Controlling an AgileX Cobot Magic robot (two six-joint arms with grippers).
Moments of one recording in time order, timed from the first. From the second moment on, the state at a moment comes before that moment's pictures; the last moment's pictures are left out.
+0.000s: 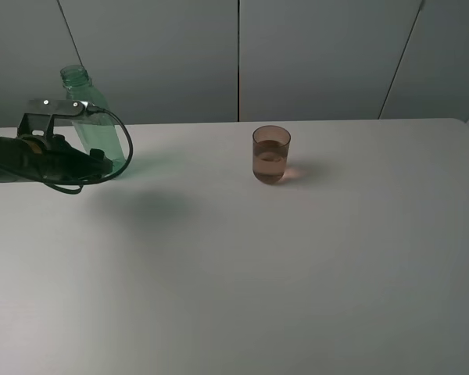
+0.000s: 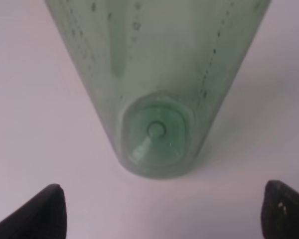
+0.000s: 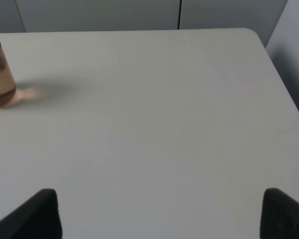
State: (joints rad) left arm -0.17 1.82 -0.71 -0.04 -0.30 0.01; right arm -0.03 0.00 -0.50 -0.06 1.10 0.01
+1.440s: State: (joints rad) left arm -0.17 0.55 -0.87 0.02 1.03 0.06; right arm -0.03 0.00 -0.50 -0.06 1.10 0.01
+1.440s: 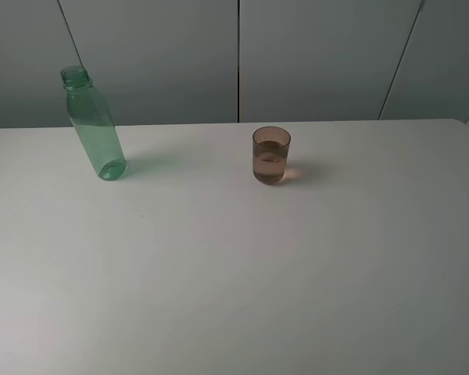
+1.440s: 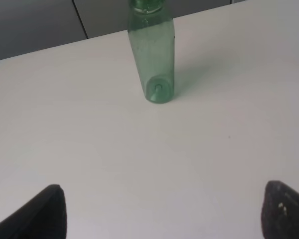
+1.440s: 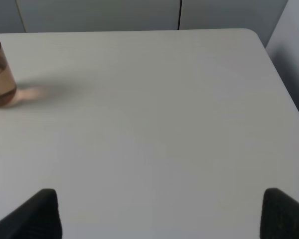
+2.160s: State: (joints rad) left arm -0.17 0.12 -0.65 0.02 1.11 0.04; right arm -0.03 0.00 -0.50 -0.06 1.10 0.00
